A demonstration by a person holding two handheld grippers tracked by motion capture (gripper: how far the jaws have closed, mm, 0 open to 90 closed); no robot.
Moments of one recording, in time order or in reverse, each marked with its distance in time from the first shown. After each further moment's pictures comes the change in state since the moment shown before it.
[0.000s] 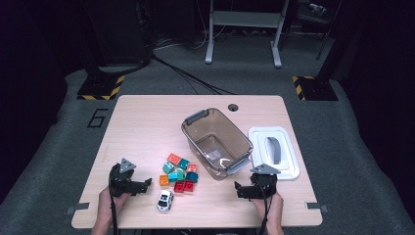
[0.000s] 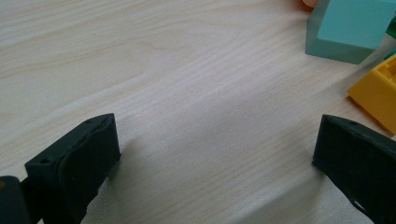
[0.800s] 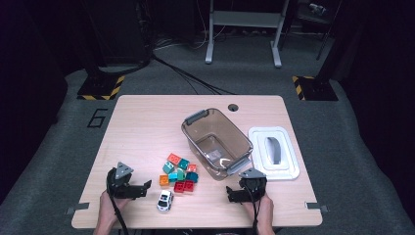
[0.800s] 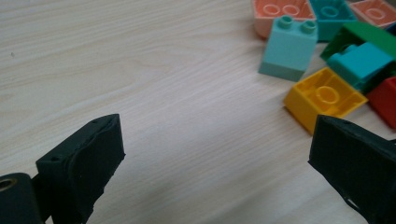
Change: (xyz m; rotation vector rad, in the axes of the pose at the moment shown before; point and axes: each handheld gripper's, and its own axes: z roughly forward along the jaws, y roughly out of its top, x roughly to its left) left arm -0.025 0.001 -0.036 -0.085 0.013 -0.032; right arm 0.016 -0.012 0.032 0.027 -0.011 -0.049
